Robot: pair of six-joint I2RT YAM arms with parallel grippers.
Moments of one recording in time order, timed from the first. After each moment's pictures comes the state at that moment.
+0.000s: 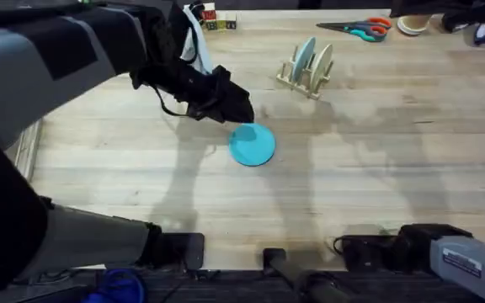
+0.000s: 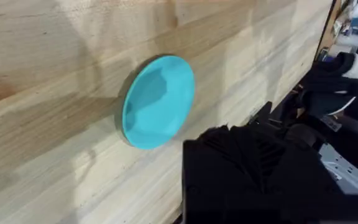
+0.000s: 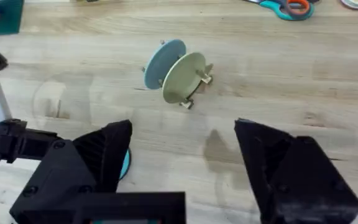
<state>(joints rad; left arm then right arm) -0.17 1.60 1.08 -0.92 0.84 -0.16 -0.01 1.18 1.46 -1.06 -0.24 0.07</state>
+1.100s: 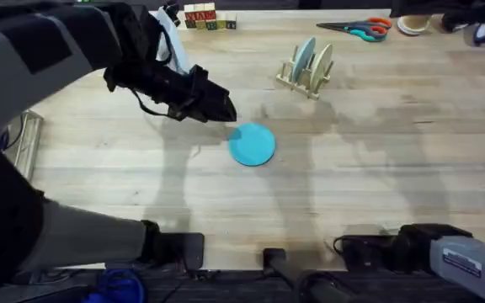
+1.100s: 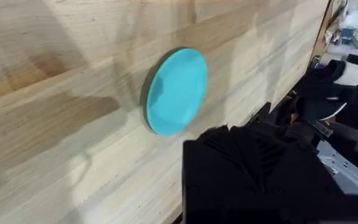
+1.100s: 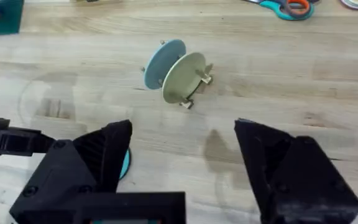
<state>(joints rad) -0.03 1.60 1.08 -1.03 0.87 -0.01 -0.01 1.18 1.46 -1.06 -0.24 0.07</state>
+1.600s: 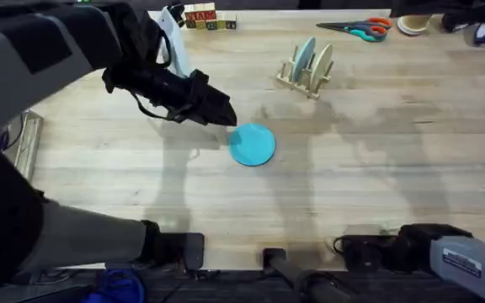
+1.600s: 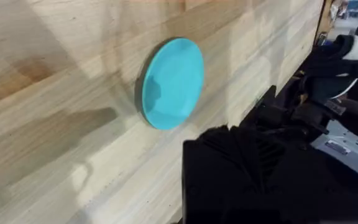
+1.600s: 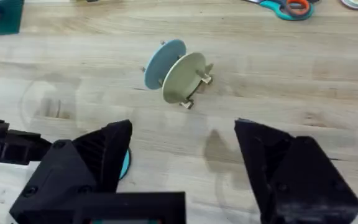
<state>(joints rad) -0.03 1.60 1.08 -1.09 0.89 0.13 -0.01 1.18 1.46 -1.06 -0.24 0.07</state>
